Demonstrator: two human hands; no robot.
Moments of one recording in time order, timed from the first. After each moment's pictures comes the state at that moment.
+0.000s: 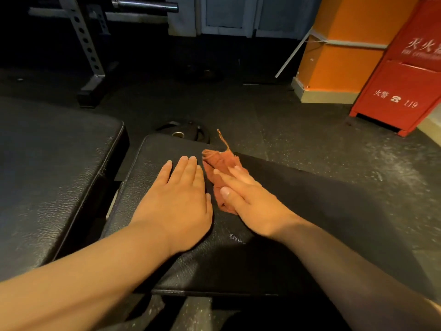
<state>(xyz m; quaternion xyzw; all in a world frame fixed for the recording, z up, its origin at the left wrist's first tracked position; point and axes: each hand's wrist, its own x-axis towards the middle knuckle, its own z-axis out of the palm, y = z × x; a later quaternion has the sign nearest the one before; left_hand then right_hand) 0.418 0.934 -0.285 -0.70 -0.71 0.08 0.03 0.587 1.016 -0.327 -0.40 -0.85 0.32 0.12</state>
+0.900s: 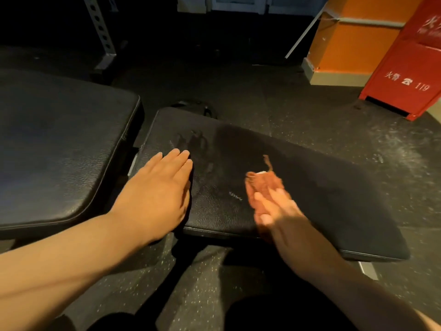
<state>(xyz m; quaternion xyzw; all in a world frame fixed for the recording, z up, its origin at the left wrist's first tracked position) 0.397 0.862 -0.290 -0.73 -0.68 0.01 0.07 0.678 0.910 -0.342 -0.34 -0.90 0.18 0.21</state>
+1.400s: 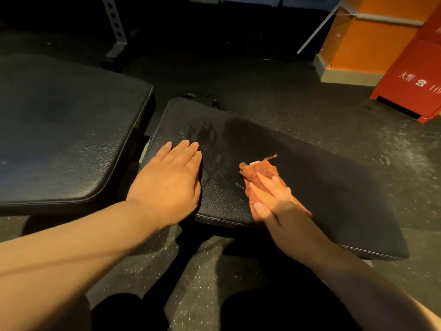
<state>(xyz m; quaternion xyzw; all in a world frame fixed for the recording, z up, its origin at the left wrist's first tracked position) 0.408 0.854 -0.282 -0.71 -0.70 0.01 0.05 0.655 0.910 -0.325 -0.36 -0.89 0.23 0.18</state>
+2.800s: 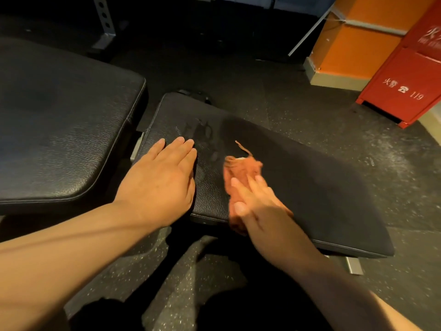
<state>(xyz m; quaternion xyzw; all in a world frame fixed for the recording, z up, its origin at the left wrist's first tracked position) 0.401 0.854 -0.293 -0.71 -0.70 0.00 0.08 0.633 0.890 -0.322 -0.43 -0.86 0.26 0.11</state>
